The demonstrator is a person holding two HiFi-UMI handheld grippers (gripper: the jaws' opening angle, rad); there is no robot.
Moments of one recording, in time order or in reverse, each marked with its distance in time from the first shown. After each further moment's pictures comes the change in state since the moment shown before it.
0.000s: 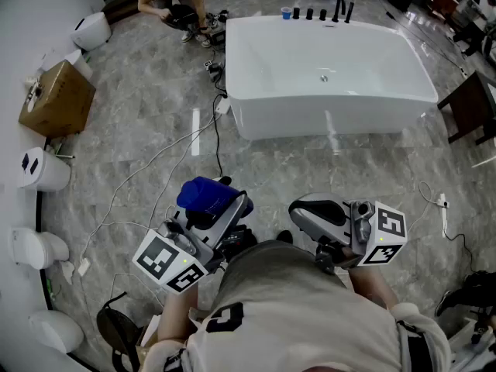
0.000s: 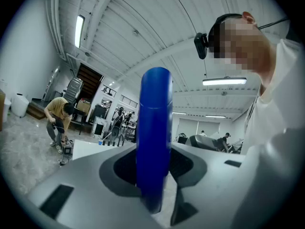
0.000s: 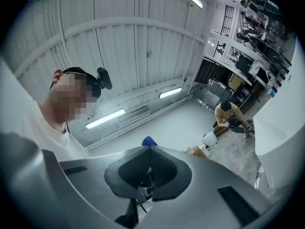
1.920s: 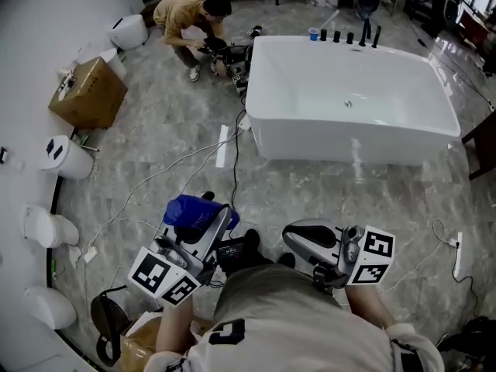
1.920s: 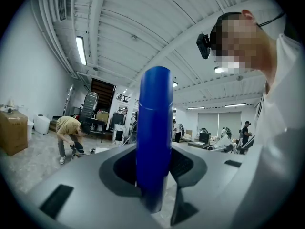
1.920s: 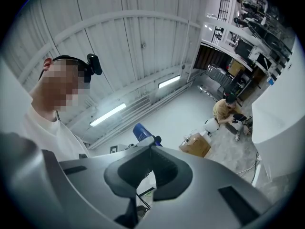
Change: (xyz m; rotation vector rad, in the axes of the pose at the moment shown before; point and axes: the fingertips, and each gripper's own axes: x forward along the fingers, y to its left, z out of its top) left arm 0.009 0.002 0.014 0.113 -0.027 0.248; right arm -0.035 -0.035 -0.013 0.064 0.130 0.047
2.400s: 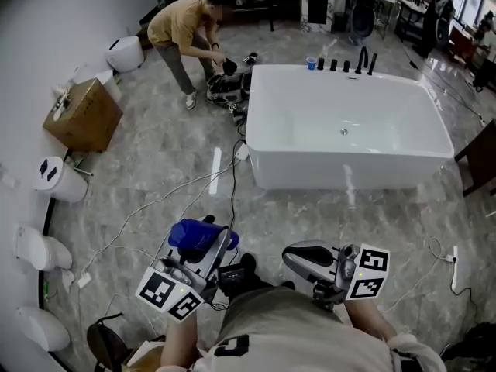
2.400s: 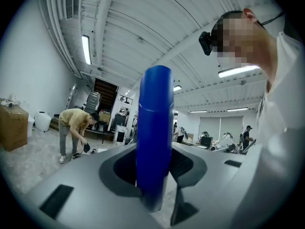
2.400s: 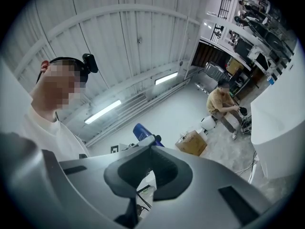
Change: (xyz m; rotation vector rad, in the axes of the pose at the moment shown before) left arm 0.000 0.026 -0.030 -0.017 -0.046 0.009; right arm 0.002 -0.024 -0.023 -0.014 0.033 -0.026
